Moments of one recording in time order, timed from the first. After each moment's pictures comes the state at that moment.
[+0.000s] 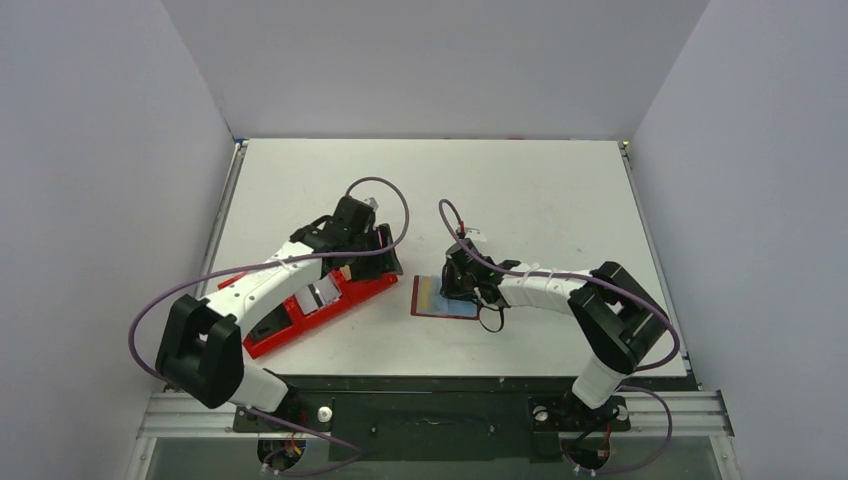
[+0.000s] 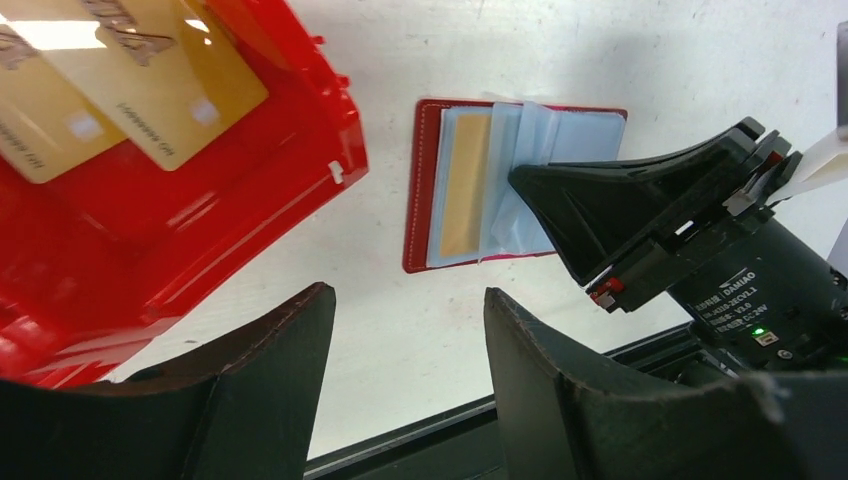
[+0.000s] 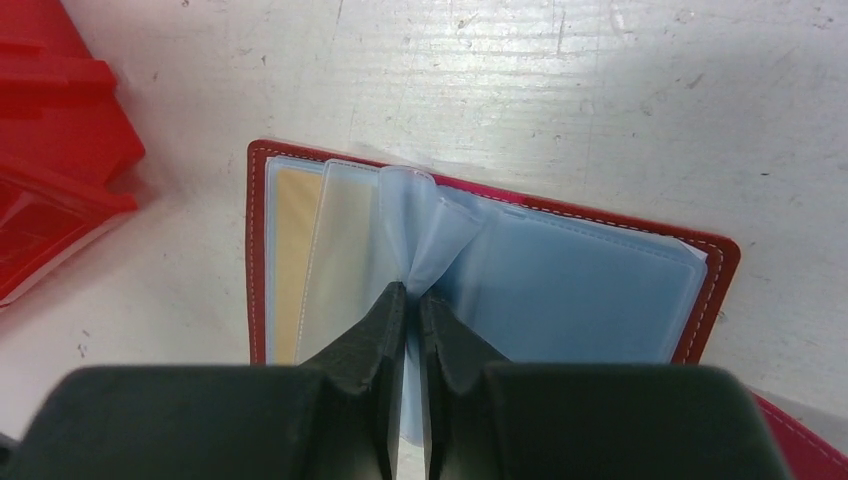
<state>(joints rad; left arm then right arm) -0.53 1.42 1.04 -0.58 0.11 -0.70 0.76 1.68 0.85 -0.11 0.12 0.77</state>
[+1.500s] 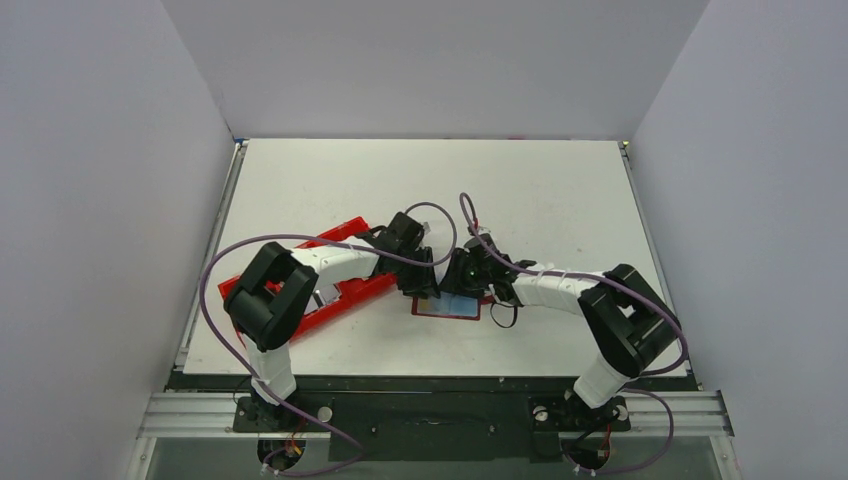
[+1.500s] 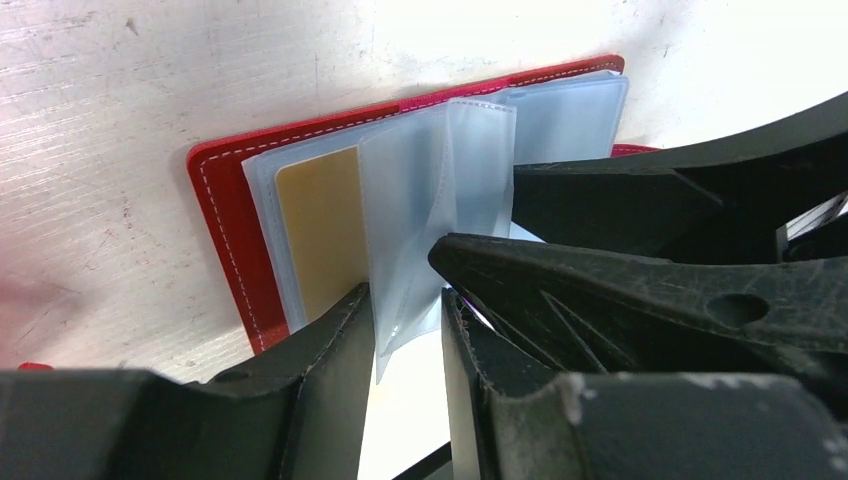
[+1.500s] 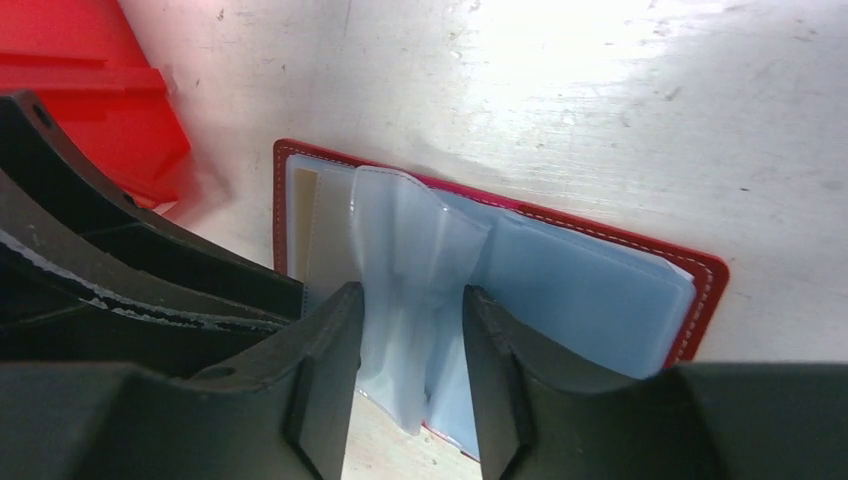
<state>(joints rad) -0.69 1.84 1.11 -0.32 0.31 -0.76 0.67 1.63 0.76 0.02 -0.07 0.77</state>
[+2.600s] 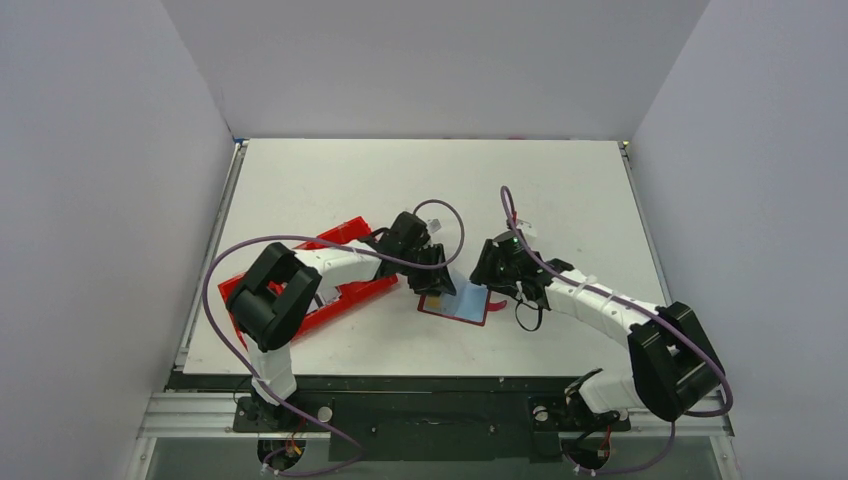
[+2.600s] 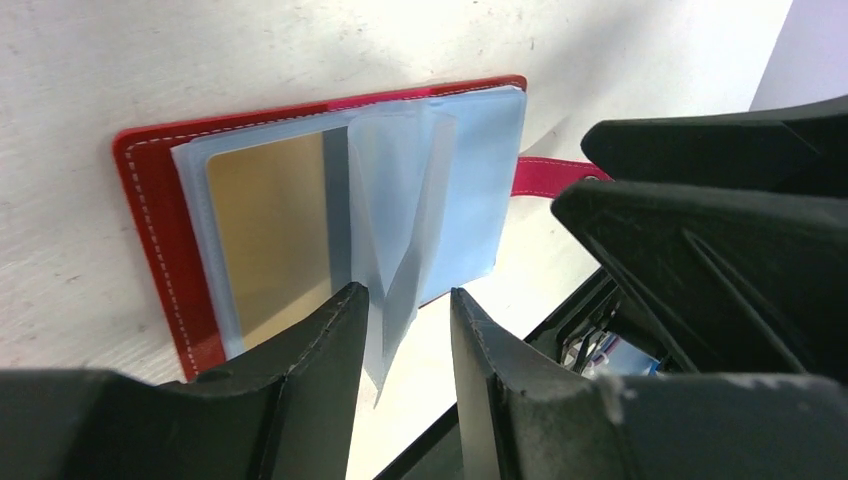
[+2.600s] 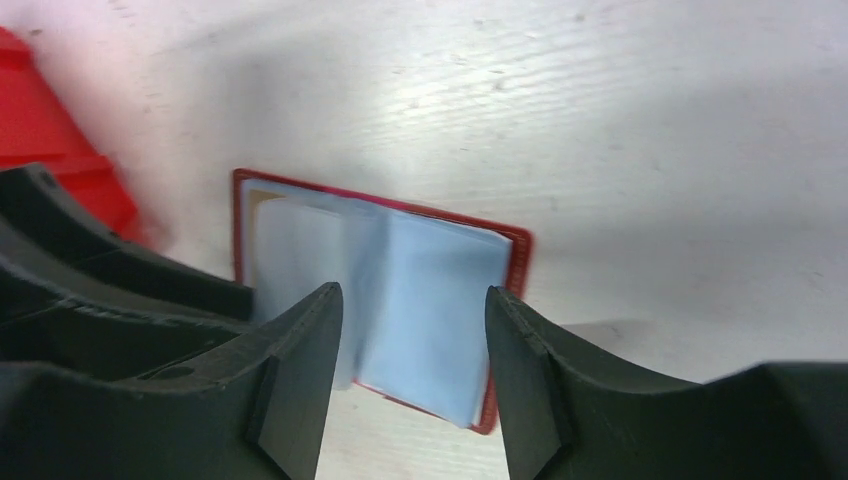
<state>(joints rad) -0.71 1.85 1.09 -0.15 0.42 -0.80 0.56 1.37 0.74 -0.24 0.08 0.77</state>
